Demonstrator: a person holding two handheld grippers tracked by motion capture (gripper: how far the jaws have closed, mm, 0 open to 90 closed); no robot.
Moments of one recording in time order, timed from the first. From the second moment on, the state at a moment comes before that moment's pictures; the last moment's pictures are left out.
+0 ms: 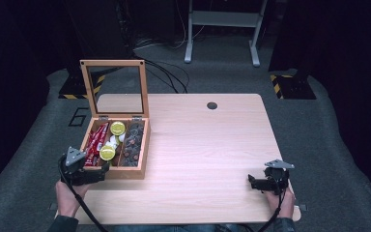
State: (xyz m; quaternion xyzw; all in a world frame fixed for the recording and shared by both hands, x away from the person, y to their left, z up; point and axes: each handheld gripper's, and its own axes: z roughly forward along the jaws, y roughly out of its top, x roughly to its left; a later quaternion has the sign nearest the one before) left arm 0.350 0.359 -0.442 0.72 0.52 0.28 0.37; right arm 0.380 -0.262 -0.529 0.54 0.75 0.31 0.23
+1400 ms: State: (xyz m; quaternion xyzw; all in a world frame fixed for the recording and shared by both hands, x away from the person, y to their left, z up) left arm 0.408 0.339 -0.456 0.75 0.53 0.26 0.30; right arm 0.379 -0.262 -0.529 0.53 0.75 0.31 0.23
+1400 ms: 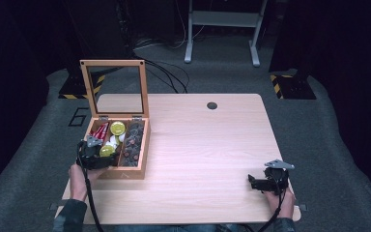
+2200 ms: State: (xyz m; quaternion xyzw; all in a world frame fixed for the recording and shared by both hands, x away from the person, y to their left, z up) left arm 0.403 0.341 -0.453 0.74 0.52 0.27 0.32; right arm 0.379 -0.262 -0.529 0.54 0.75 0.31 0.23
